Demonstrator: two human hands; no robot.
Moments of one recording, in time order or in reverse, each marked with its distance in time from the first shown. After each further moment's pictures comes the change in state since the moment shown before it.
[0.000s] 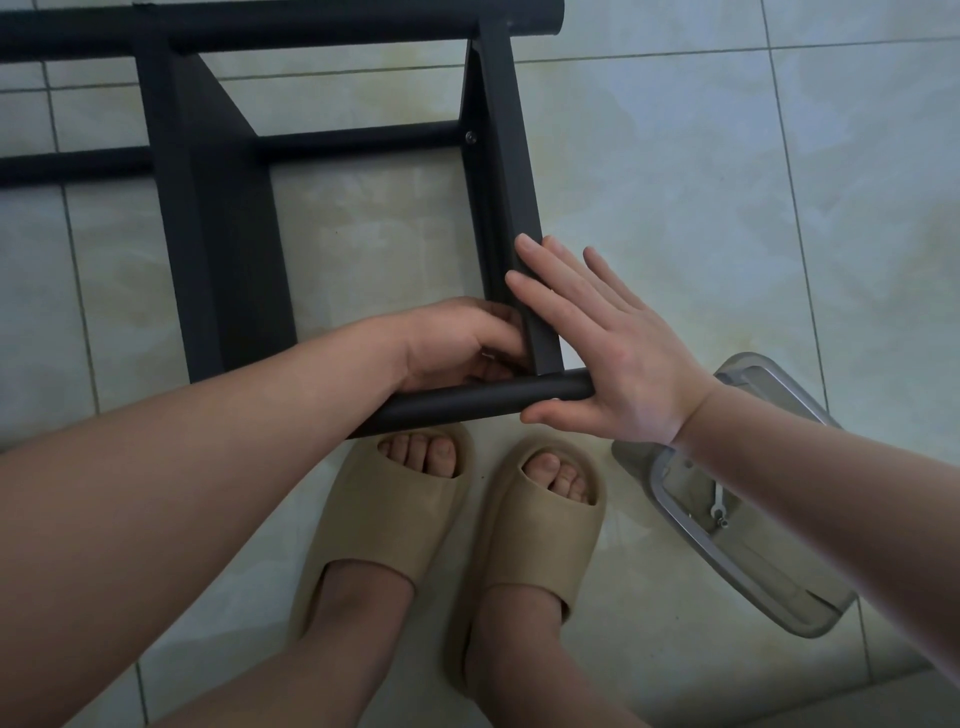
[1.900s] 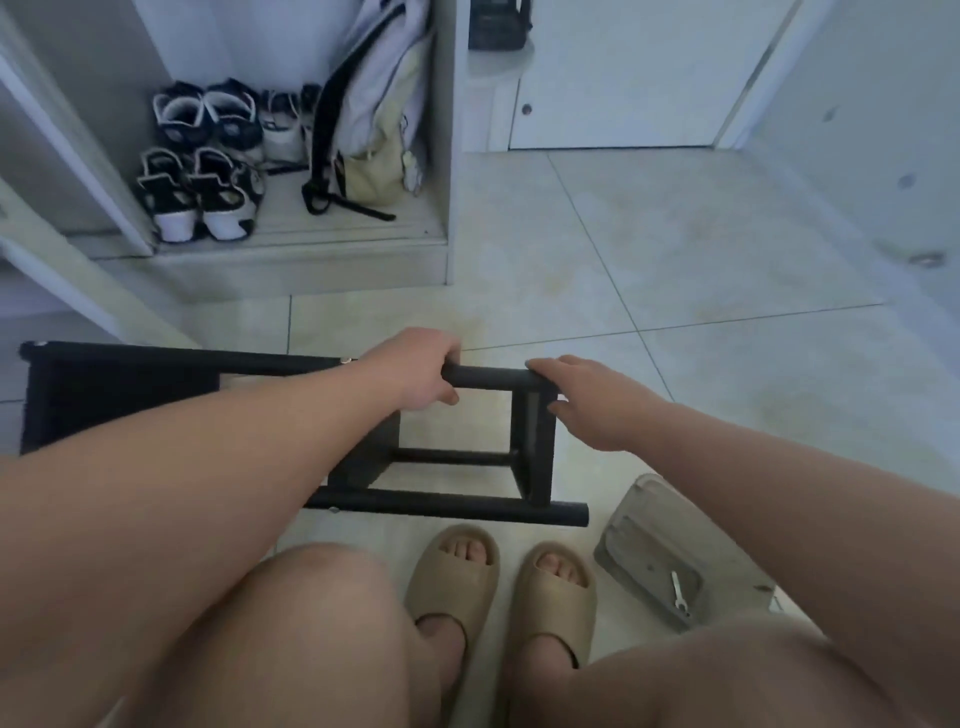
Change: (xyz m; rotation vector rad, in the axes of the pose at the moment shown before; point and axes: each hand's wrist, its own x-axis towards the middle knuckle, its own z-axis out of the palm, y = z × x) left_hand -0.235 0.160 0.051 1.389 0.676 0.190; right_hand 0.034 -0.165 -0.195 -0.137 -0.182 0.501
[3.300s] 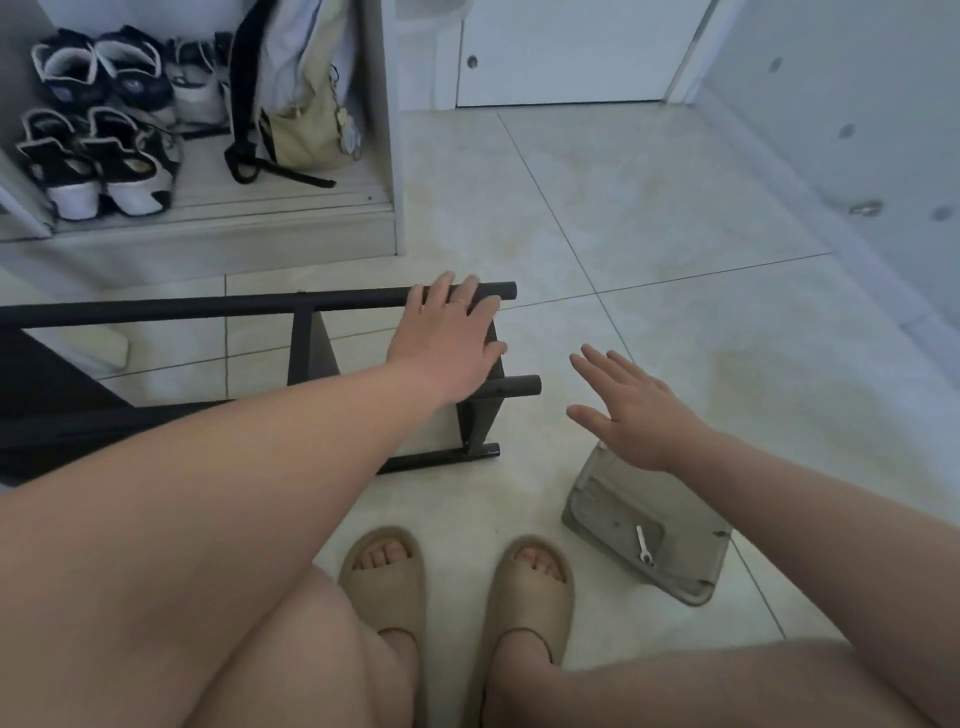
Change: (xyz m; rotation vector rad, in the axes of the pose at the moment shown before) left_hand 0.040 0.059 0.053 0.387 0.286 0.173; right_hand -0.052 0.079 0.044 0.015 0.036 0.177
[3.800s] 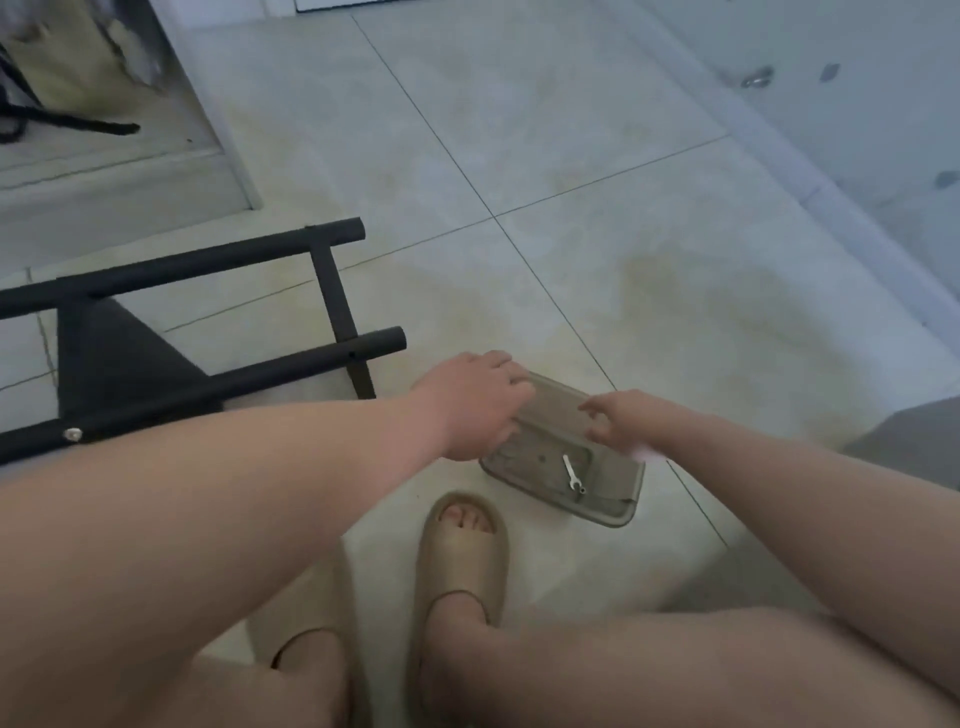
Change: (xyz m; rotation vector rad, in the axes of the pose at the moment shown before) left_hand 0.003 0.150 0.066 0.069 -0.284 0.710; right_hand -0.043 0.133 0.067 0.031 -0.389 0.354
